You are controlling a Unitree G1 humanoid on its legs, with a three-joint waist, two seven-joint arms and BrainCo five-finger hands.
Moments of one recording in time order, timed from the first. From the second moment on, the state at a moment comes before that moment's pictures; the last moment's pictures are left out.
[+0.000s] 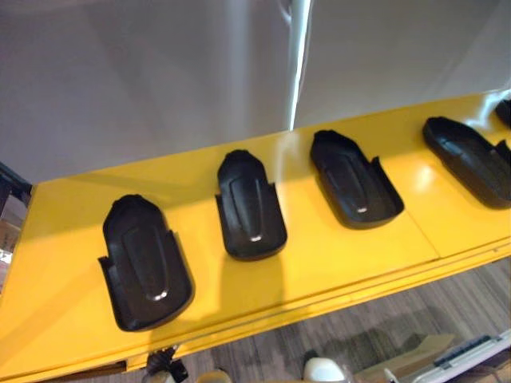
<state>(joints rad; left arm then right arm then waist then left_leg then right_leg) 0.08 0.08 0.22 0.99 -0.41 -0.07 0.37 0.24 -0.02 -0.50 1.03 0.34 -0.29 -0.12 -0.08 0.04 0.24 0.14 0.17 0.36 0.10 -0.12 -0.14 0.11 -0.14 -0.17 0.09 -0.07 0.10</state>
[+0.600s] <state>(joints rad) 0.22 0.09 0.85 1.00 -0.85 -0.39 1.02 0.18 -0.09 -0.49 1.08 0.32 -0.18 -0.08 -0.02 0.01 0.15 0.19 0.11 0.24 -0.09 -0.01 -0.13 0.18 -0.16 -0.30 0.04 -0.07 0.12</state>
